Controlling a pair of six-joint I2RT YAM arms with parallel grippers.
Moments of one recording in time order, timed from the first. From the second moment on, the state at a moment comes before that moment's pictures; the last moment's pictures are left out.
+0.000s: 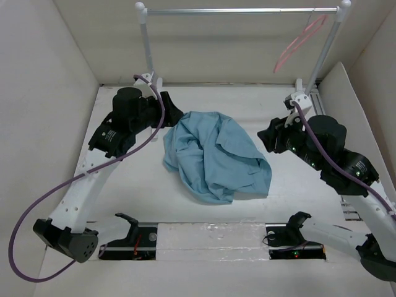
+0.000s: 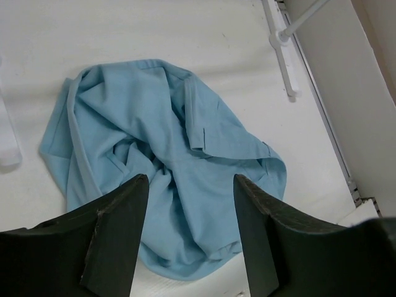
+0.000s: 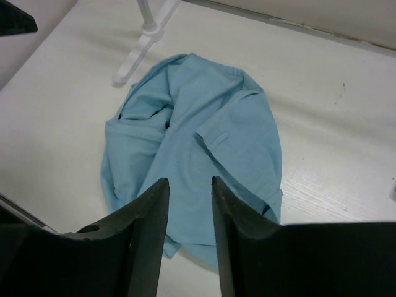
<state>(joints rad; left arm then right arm) -0.43 1.15 1.38 -0.59 0.15 -0.44 0.70 0.91 1.40 -0.78 0.20 0.17</state>
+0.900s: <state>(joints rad) -0.45 1.25 1.04 -0.44 0.05 -0.55 0.41 1.09 1.20 -0.75 -0.01 0.12</state>
